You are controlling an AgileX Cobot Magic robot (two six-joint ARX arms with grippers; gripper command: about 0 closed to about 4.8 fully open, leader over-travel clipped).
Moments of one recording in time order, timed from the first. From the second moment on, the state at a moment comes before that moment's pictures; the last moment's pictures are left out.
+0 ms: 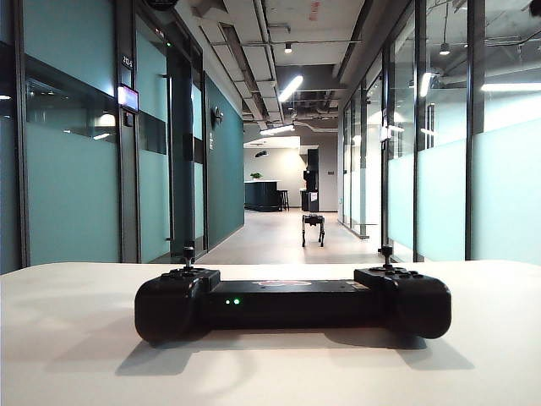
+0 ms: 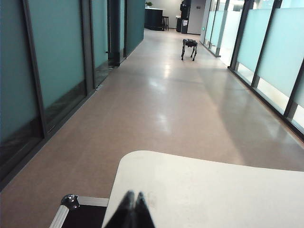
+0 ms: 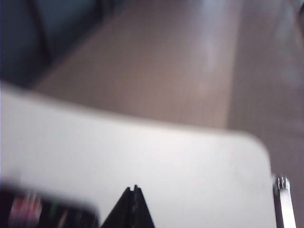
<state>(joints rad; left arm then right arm) 0.00 0.00 0.00 0.07 0.00 -0.06 0.49 0.51 0.61 -0.33 0.27 0.05</state>
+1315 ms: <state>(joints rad) 0.00 0.00 0.00 0.07 0.00 -0.06 0.01 0.00 0.06 -0.06 0.07 0.02</state>
